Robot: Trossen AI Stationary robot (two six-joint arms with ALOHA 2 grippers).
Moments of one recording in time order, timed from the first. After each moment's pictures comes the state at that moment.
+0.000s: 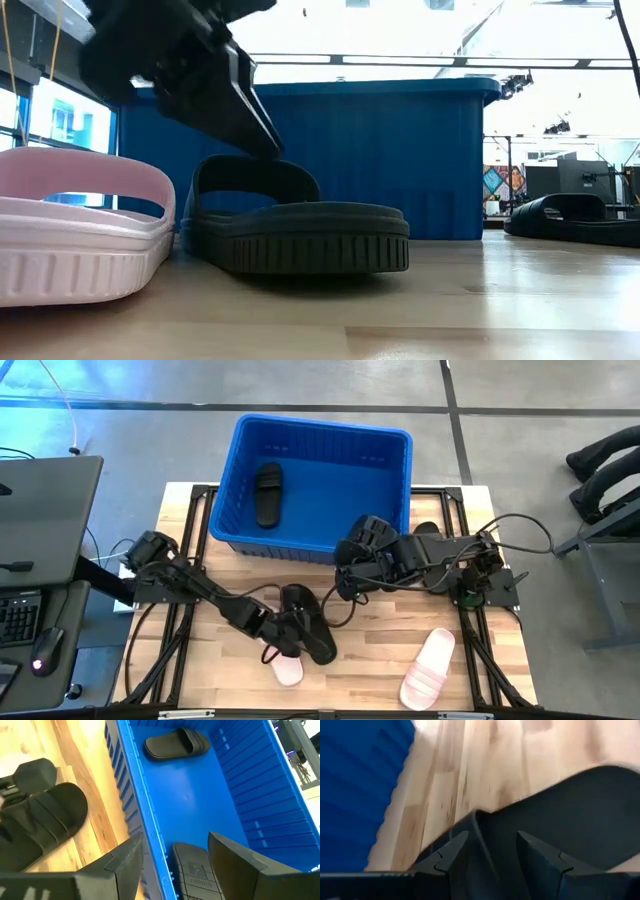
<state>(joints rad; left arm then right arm) -0.39 1.77 1.02 -0.21 -0.59 -0.23 0.30 1.93 2.31 -1.57 0.73 0.42</state>
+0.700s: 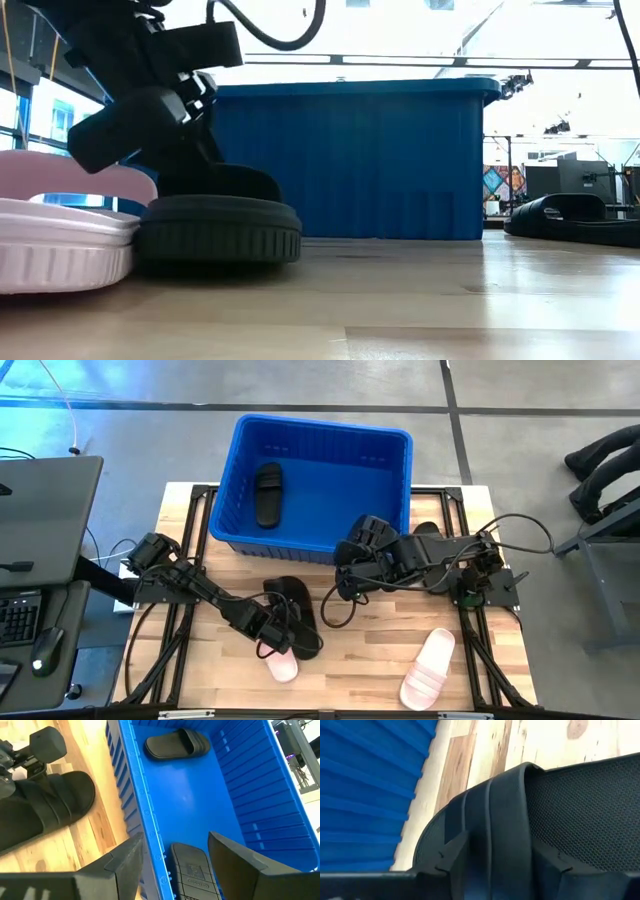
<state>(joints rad) -0.39 1.79 1.02 -0.55 -0.72 -0.46 0.30 1.93 2.31 -1.57 0.73 0.39</state>
